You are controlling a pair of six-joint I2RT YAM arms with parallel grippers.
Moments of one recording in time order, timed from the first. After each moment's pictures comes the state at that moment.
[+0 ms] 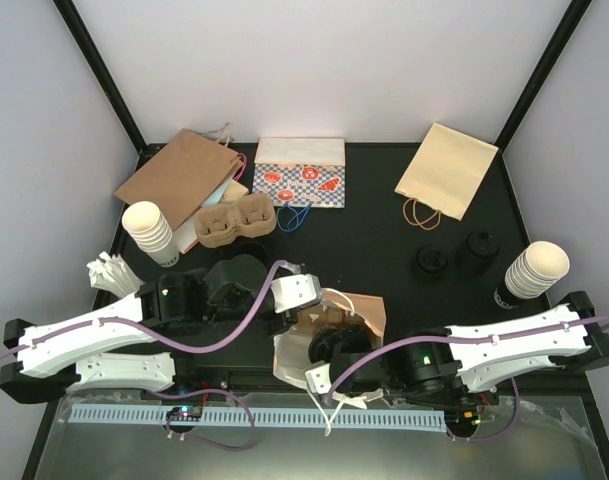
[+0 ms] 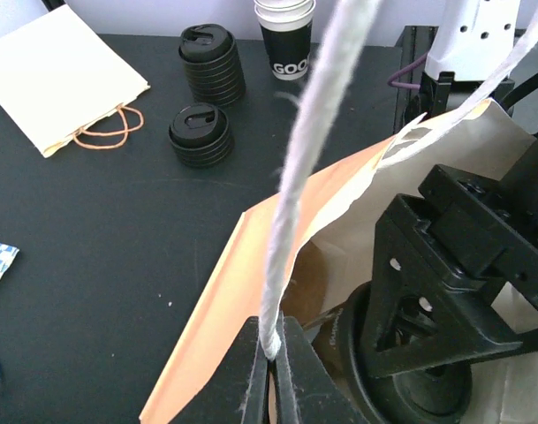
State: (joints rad) left arm -1.24 0.96 1.11 -0.69 0.01 0.10; right arm 1.73 1.11 0.98 -0.92 0.44 -0.48
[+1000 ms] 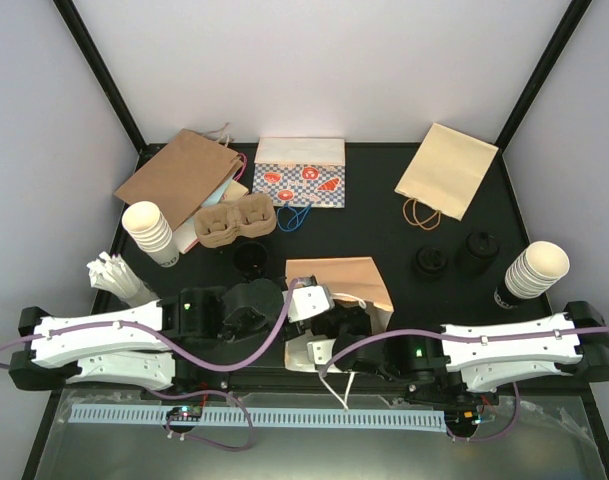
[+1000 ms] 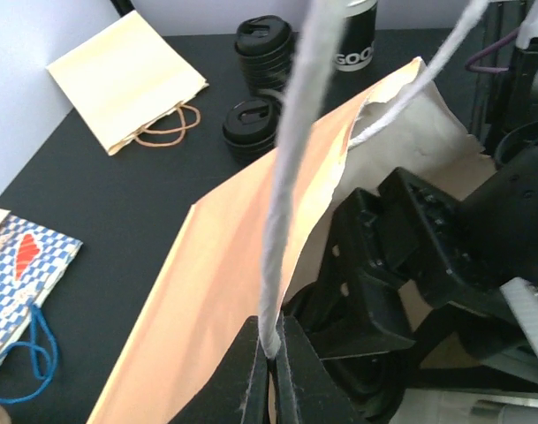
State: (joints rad) left arm -1.38 0.99 1.00 -0.54 -0.31 0.09; right arm 1.58 1.06 0.74 -0.60 0.59 -0.52
